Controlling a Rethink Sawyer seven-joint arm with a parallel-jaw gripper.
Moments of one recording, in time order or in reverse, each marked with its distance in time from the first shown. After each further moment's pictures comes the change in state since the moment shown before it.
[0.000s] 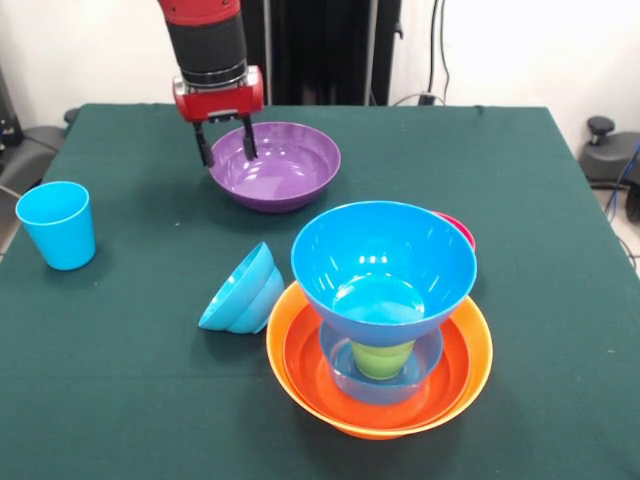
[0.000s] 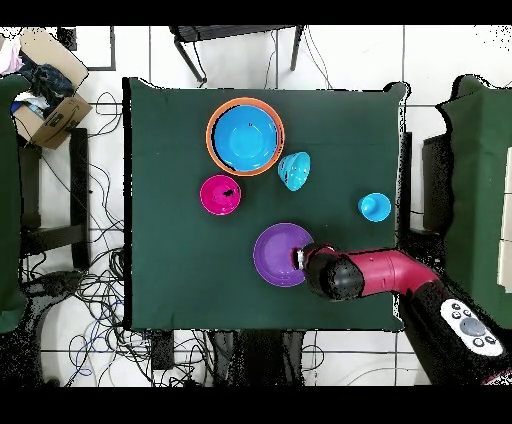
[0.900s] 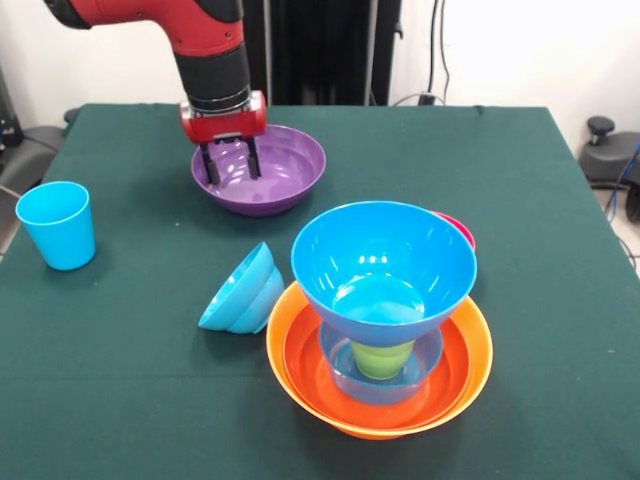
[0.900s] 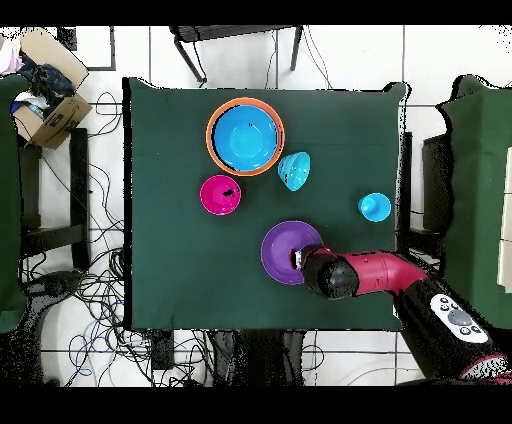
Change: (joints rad) arm 0.033 0.097 -0.077 -0.056 0.000 -0.065 0.000
